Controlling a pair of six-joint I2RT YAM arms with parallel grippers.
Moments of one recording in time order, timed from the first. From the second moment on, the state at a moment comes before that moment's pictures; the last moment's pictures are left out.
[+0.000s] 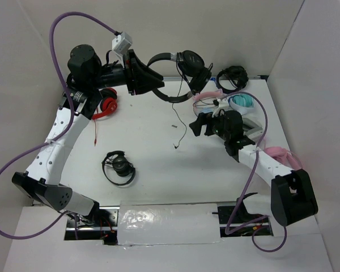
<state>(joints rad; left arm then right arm) -0.36 1.45 1.77 -0.18 0.99 -0.32 0.30 1.26 0.67 0.29 -0.28 0.24</state>
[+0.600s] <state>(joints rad) -0.35 1.45 1.79 -0.20 0.97 -0.32 0.53 1.44 0.61 0.43 -0.14 0.25</state>
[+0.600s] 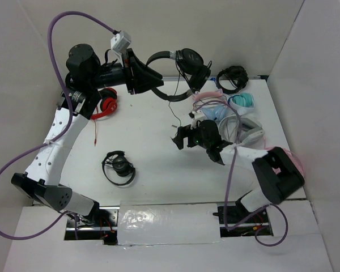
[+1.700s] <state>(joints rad) -0.11 1.63 1.85 -0.23 0.64 -0.29 0.60 1.18 0.55 0.26 -0.12 0.28</state>
